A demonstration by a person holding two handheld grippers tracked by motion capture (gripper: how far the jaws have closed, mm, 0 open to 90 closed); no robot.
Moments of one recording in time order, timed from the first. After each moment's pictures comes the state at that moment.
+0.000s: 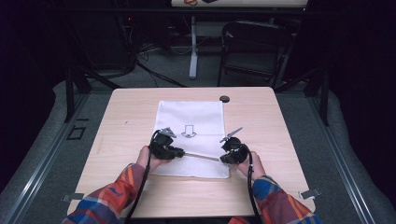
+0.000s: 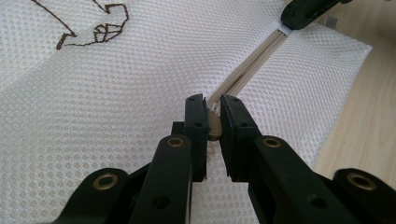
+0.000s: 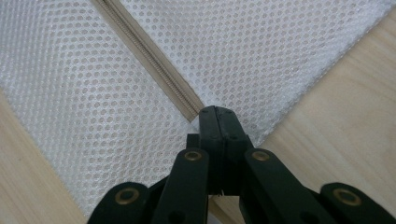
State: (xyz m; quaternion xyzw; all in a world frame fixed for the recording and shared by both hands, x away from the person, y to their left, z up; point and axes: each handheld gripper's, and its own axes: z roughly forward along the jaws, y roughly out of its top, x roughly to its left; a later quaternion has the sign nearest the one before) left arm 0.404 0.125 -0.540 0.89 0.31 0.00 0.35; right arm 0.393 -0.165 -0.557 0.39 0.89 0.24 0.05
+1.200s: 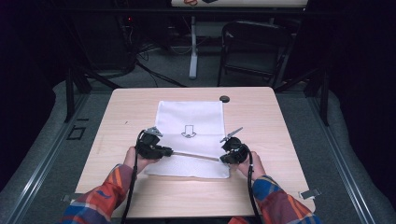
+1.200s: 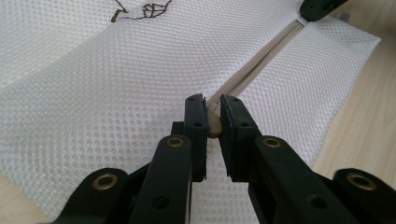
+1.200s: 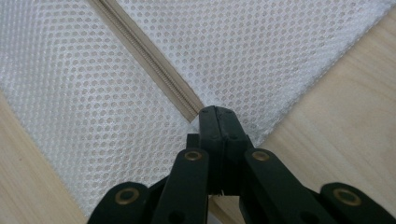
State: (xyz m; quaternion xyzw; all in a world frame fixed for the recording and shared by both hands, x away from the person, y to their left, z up) left arm 0.400 0.165 -0.533 0.87 0.33 0.01 0.35; right arm 0.393 -0.165 -0.557 0.39 0.89 0.24 0.05
